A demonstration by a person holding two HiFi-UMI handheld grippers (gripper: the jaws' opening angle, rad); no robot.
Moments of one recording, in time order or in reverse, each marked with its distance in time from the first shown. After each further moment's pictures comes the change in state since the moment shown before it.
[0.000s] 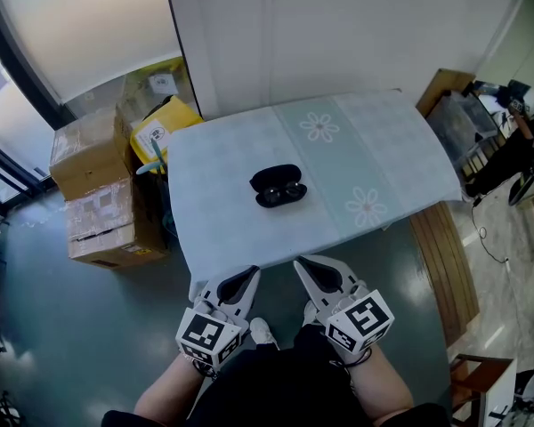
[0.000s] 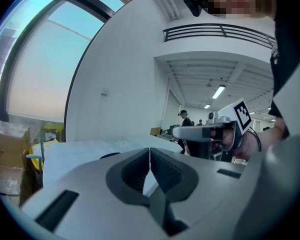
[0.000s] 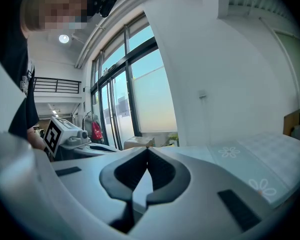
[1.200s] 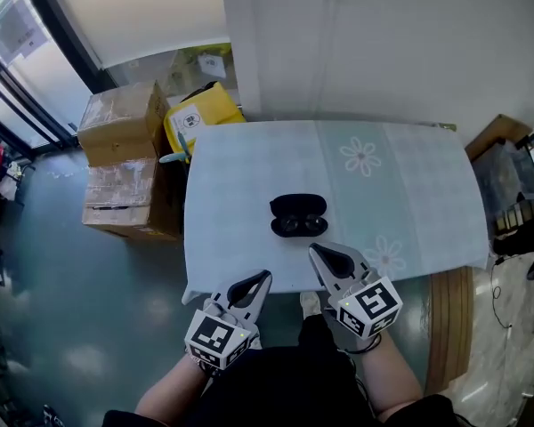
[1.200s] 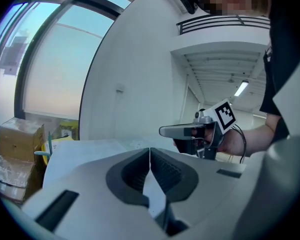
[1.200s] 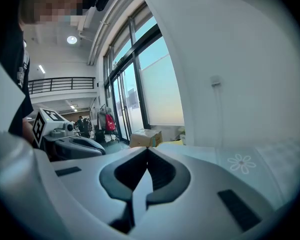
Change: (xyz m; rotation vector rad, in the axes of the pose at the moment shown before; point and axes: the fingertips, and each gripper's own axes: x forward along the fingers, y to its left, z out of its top) left arm 0.086 0.044 0.012 -0.062 0.021 0.206; right arm 0.089 -0.123 0.002 -0.045 0.117 0.205
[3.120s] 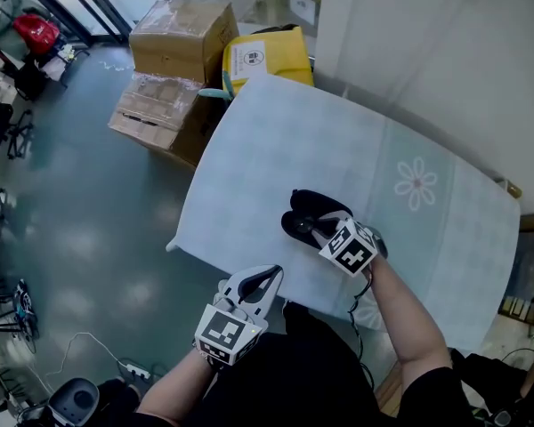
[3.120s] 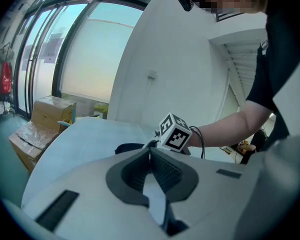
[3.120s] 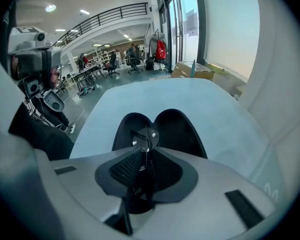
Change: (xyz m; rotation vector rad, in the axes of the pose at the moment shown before) left arm 0.090 0.017 -0.051 -0.229 0.067 0.361; right arm 0.134 -0.111 -0.198 -0.516 0.825 0.569
